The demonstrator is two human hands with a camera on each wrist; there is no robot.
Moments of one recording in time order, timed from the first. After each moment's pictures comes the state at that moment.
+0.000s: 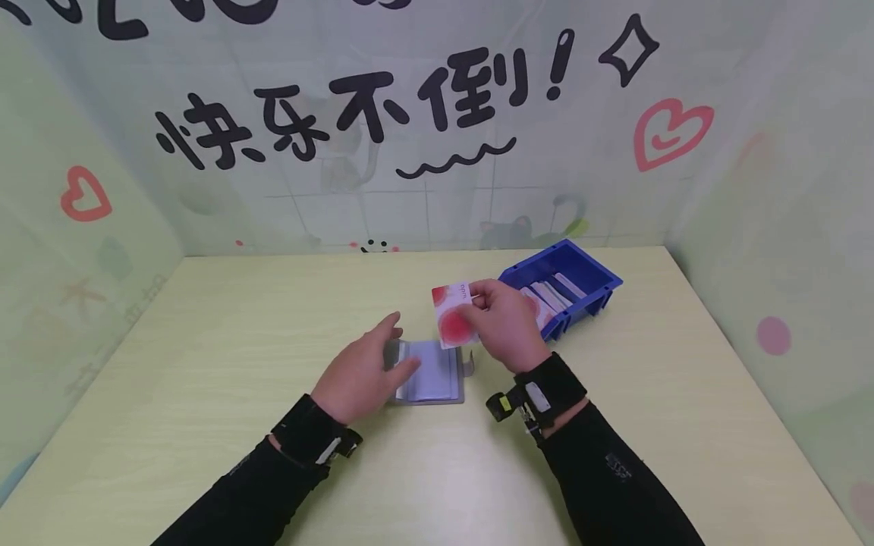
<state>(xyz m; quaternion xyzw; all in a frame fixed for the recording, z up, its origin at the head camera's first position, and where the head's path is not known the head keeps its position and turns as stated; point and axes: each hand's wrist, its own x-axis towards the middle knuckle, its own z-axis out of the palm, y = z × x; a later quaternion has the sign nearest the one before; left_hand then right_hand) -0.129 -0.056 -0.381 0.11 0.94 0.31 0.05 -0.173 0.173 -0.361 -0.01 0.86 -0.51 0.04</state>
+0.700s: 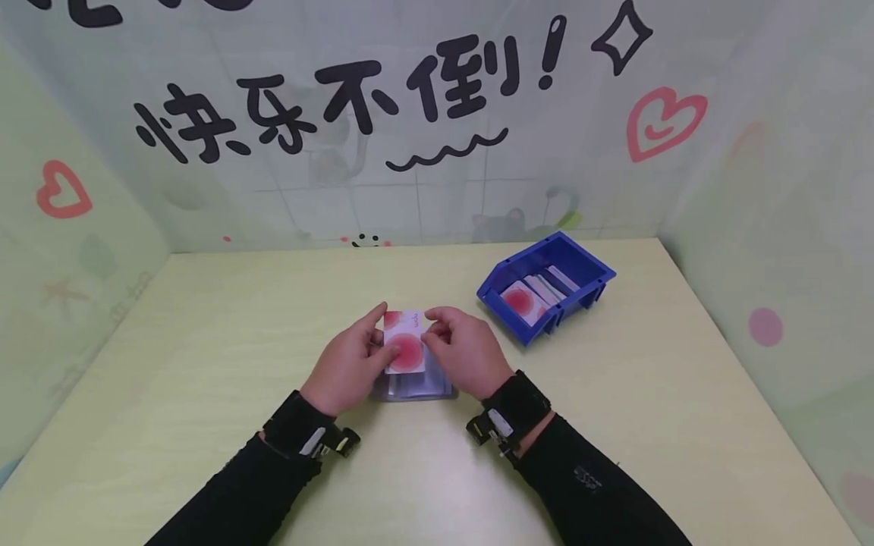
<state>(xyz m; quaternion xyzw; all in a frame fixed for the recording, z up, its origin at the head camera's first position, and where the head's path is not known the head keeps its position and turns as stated) -0.139 -0.062 -0.390 0.10 0.90 0.43 0.04 -0.149 0.139 -0.391 -0.09 0.89 -0.44 0.03</state>
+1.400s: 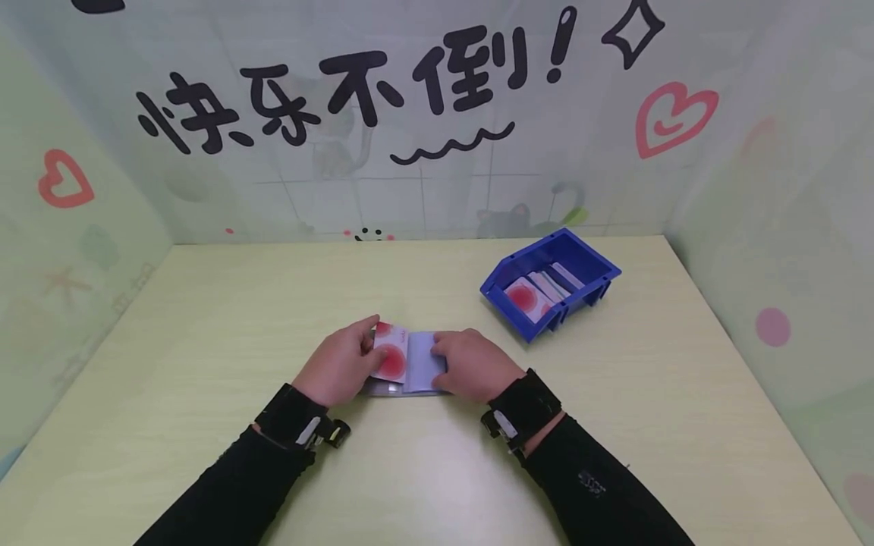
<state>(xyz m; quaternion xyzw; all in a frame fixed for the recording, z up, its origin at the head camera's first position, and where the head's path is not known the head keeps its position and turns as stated) -0.144 -0.076 -0.399 0.05 0.94 0.34 0.09 -0.150 0.146 -0.398 -0.21 0.94 -0.20 0.17</state>
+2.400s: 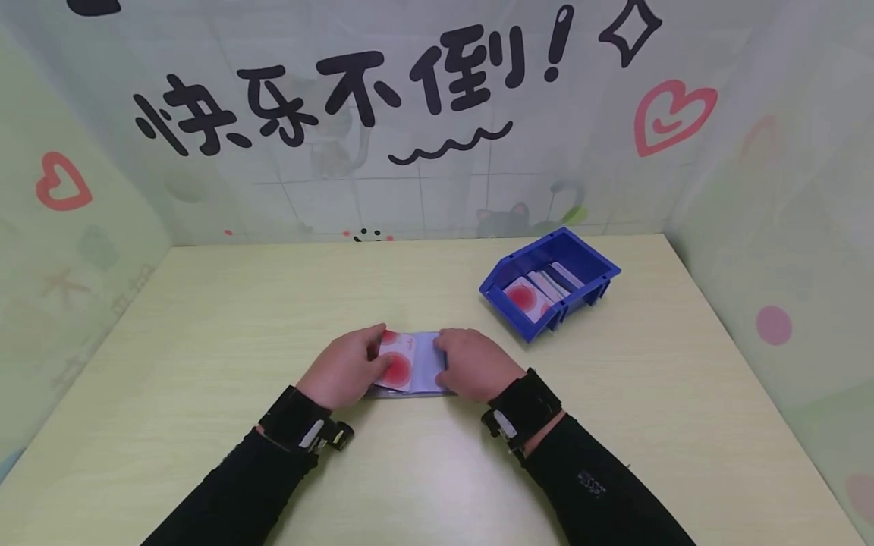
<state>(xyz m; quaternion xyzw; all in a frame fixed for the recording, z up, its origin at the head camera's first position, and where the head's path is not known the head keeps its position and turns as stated) -0.144 -0.071 -0.402 0.08 0.94 0.31 0.10 -0.149 0.148 -0.397 -0.21 0.95 -0.18 0.15</state>
